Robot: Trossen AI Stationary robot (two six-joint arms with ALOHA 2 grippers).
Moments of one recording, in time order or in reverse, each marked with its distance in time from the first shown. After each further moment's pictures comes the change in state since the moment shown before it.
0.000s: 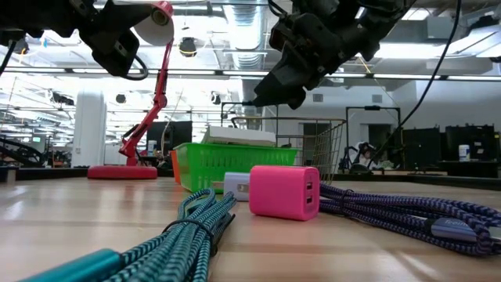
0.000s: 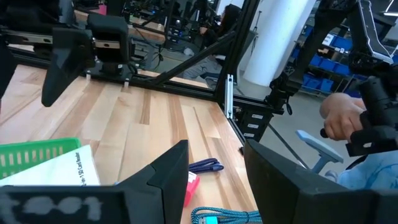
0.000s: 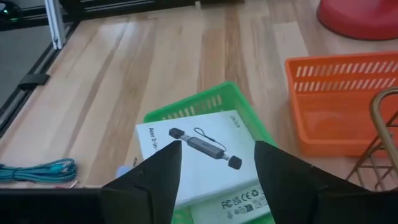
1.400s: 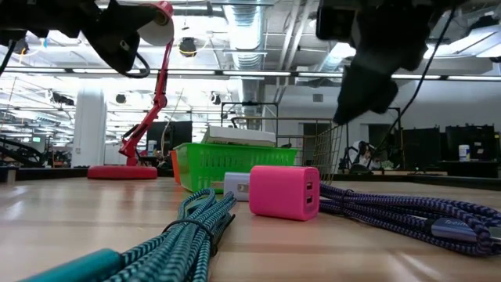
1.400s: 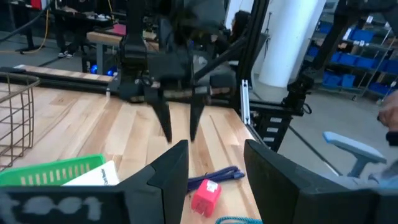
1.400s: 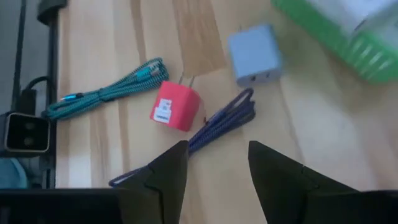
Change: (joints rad) left arm 0.001 0.000 0.001 0.021 -0.061 0.105; right arm 0.487 0.001 0.000 -0.308 0.314 0.622
